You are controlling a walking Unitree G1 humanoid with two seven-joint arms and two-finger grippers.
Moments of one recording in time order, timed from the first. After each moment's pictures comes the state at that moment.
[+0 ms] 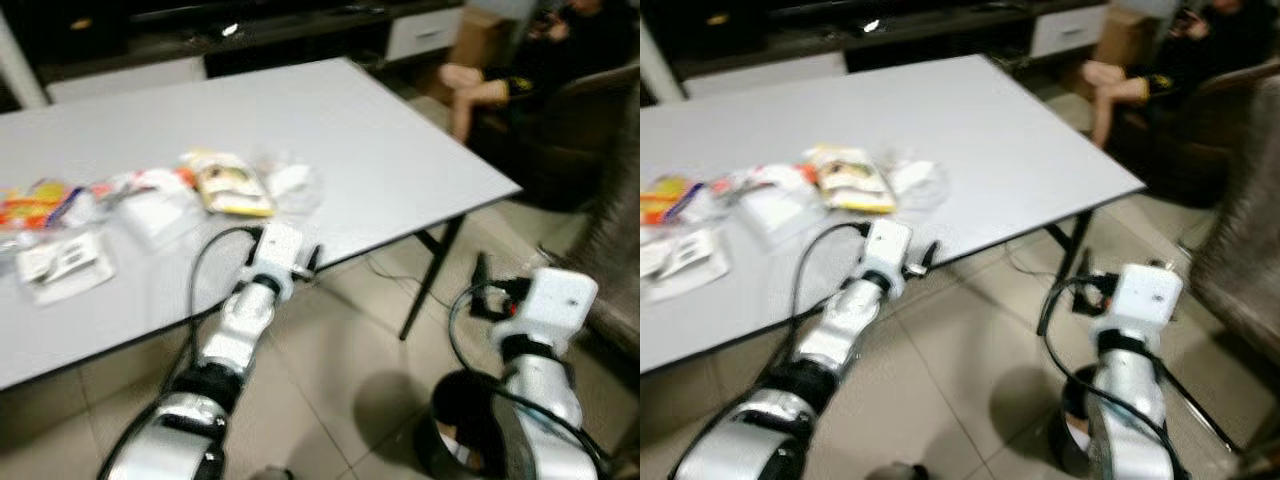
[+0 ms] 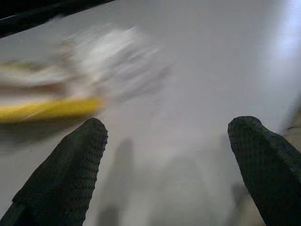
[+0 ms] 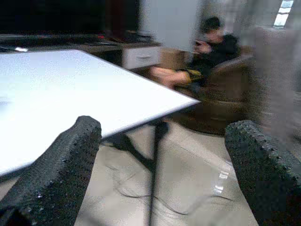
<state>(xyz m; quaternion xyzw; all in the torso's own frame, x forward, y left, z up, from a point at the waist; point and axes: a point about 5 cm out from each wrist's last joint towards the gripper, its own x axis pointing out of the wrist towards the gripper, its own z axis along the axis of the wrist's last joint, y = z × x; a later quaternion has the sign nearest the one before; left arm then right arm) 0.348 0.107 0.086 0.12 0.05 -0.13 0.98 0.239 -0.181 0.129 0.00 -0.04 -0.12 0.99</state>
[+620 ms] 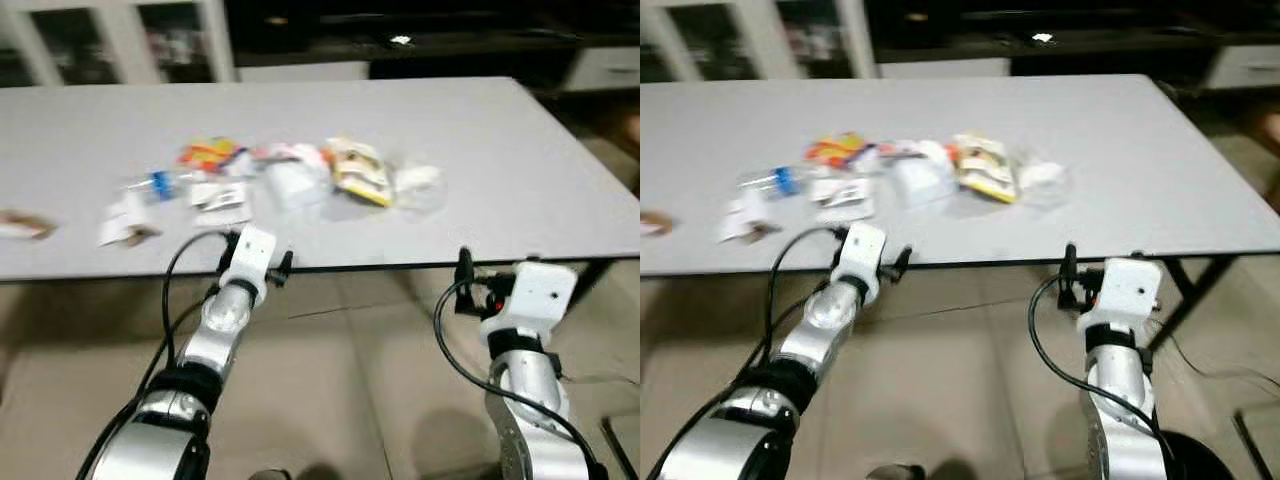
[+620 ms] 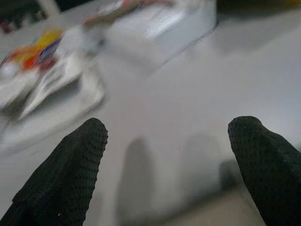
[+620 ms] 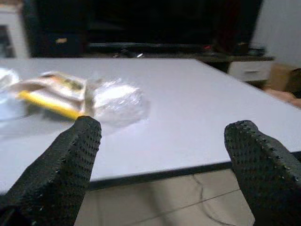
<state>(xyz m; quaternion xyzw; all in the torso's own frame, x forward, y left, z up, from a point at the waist) 0.345 0.130 0.072 0.12 0.09 -0.11 0.98 0.244 -0.179 0.125 -0.02 -0.03 -0.10 0.99</state>
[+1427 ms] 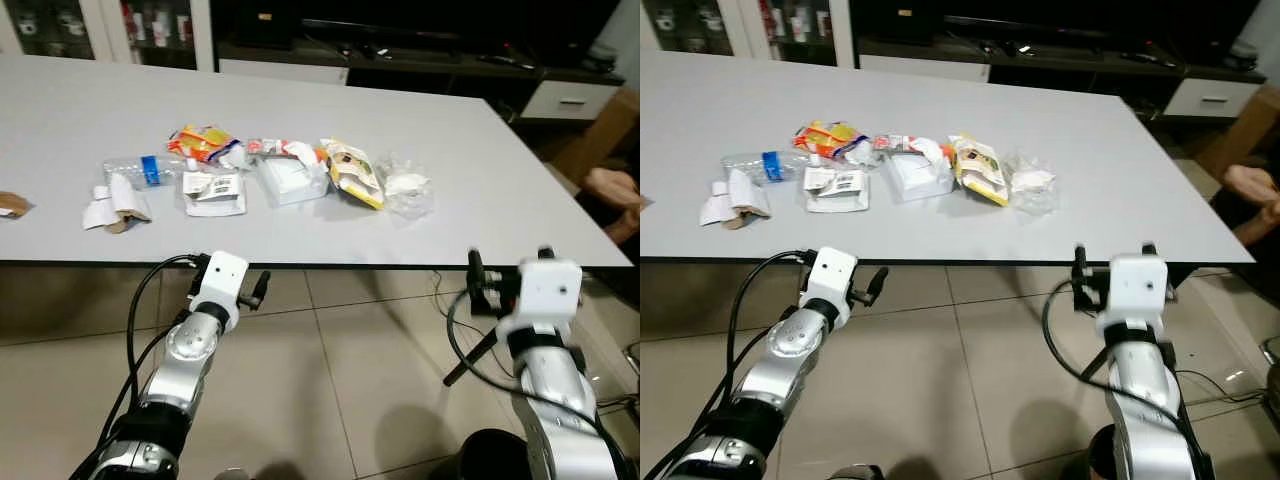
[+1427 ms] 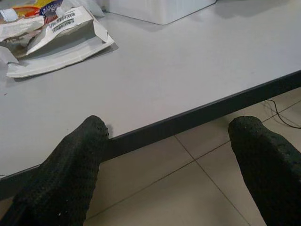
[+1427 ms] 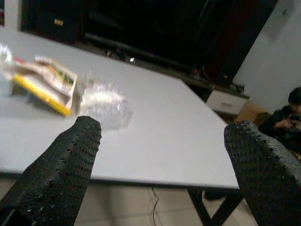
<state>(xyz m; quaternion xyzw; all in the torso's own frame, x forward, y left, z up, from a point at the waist) 0.317 0.169 0.062 0.15 0.09 -0.10 0.98 0.250 -0.195 0.135 -0.09 -0.05 -0.06 0.99</state>
